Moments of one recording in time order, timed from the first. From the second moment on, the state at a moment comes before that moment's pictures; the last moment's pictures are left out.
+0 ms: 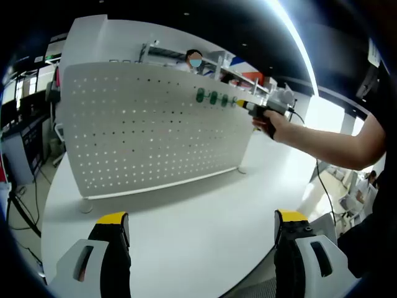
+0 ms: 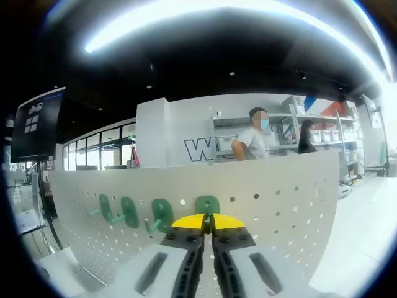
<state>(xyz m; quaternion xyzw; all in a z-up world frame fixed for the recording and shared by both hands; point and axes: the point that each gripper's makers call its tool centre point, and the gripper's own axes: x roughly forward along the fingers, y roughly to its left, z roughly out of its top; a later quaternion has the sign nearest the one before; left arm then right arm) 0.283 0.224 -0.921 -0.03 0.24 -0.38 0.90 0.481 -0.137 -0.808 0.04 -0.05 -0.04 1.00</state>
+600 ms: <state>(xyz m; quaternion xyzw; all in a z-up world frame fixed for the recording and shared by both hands) 0.279 0.223 -0.914 -0.03 0.23 -0.38 0.90 0.467 -0.132 -0.808 0.01 -0.02 -0.03 1.00</state>
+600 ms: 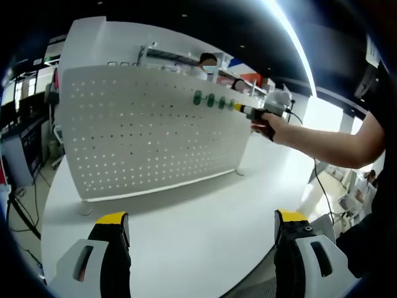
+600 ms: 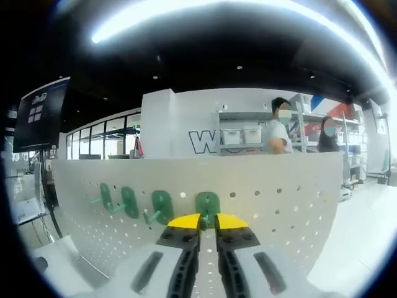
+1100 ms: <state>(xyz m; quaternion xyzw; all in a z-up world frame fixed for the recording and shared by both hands) 0.269 0.233 -0.914 -0.03 0.22 -0.38 0.90 0.415 -0.107 -0.796 -0.02 -0.02 0.02 1.00</state>
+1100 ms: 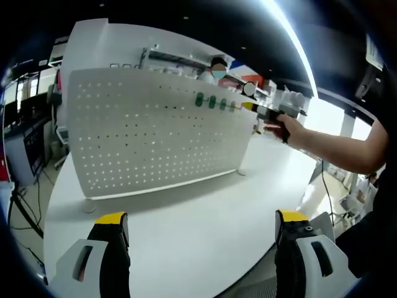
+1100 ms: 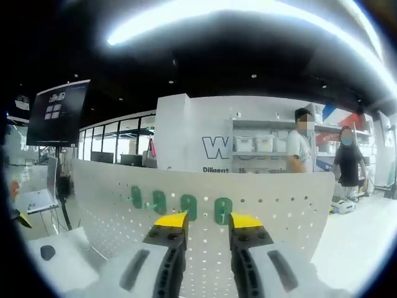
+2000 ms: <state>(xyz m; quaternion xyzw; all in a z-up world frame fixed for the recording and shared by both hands) 0.251 0.235 -0.911 -0.03 0.21 -0.38 0.90 0.297 -0.092 -0.874 -0.02 0.11 0.02 0.99</state>
